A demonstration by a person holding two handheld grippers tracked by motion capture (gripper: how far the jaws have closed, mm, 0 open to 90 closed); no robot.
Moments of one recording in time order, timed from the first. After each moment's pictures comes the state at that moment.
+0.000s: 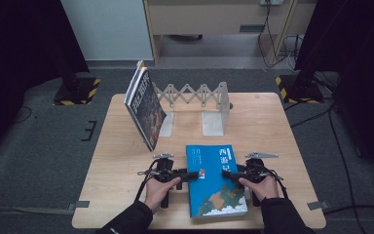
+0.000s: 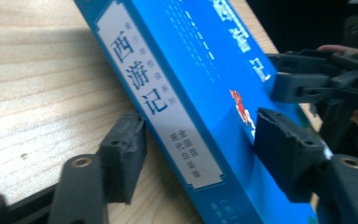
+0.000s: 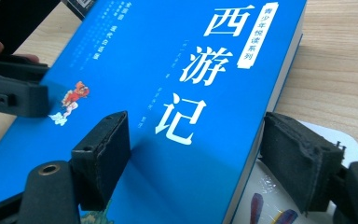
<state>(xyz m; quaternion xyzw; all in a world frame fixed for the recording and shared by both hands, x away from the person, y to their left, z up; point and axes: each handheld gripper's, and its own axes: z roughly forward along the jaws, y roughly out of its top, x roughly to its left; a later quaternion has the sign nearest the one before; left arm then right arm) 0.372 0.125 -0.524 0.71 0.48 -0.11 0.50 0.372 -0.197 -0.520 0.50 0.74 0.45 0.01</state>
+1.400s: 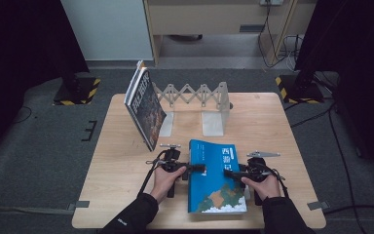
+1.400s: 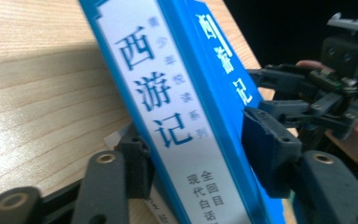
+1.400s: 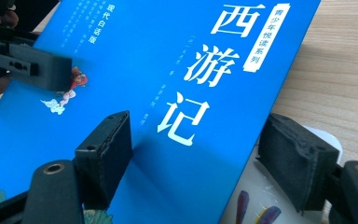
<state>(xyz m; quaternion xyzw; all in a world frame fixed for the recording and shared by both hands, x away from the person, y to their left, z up) 0.405 0.107 -0.521 0.71 0.47 -0.16 0.50 0.375 -0.202 -0.519 0.50 0.74 0.45 0.01</state>
